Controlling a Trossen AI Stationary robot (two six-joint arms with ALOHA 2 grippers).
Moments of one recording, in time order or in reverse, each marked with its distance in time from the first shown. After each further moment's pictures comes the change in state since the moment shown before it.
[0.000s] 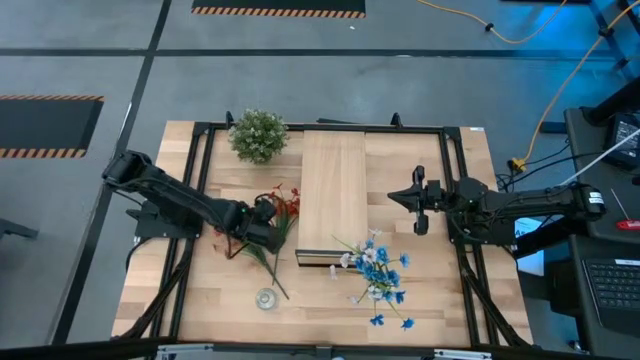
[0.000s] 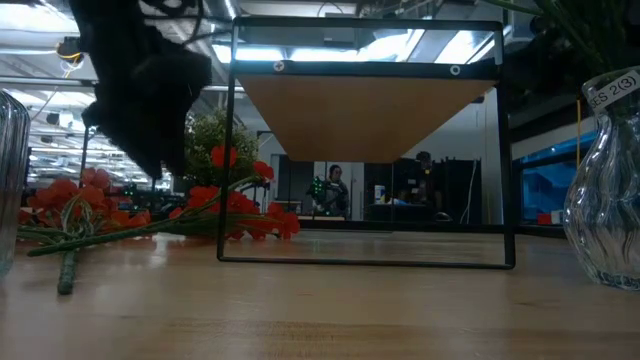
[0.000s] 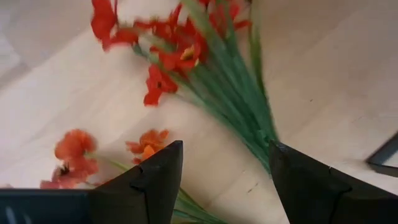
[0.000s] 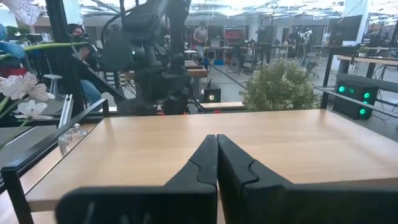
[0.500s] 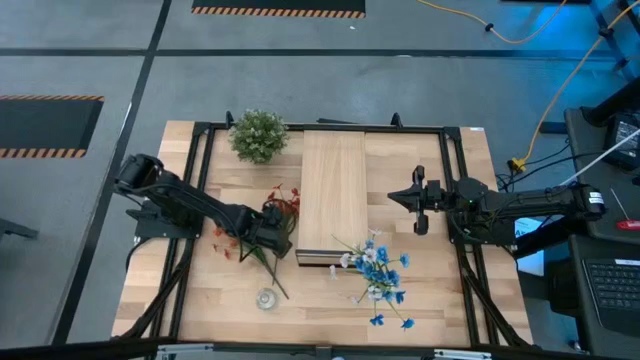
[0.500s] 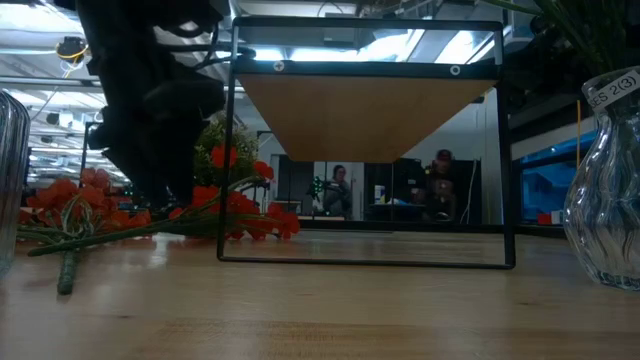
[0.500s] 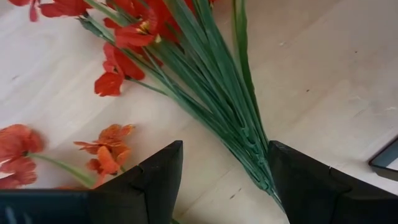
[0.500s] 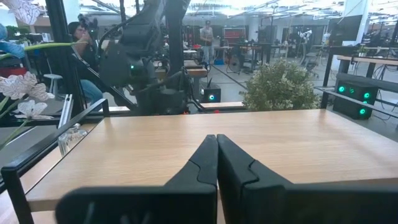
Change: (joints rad) left arm 0.015 0.112 0.000 0.111 0.065 -0.002; right arm 0.000 0.000 0.000 -0.001 0.000 0.000
